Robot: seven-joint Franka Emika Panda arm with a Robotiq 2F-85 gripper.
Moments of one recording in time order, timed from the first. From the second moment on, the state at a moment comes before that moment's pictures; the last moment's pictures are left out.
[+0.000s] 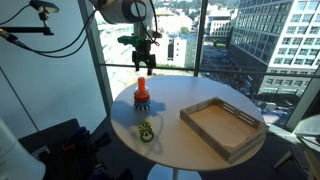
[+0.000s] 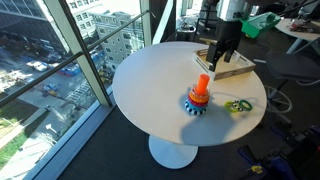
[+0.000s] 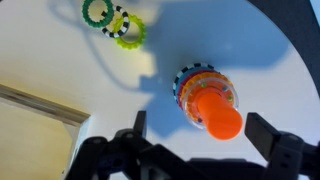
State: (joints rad) arm 0.13 0.17 0.08 -2.08 -0.03 2.13 0.09
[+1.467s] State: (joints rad) arm 0.04 -0.07 0.03 -2.18 -0.02 2.00 0.07
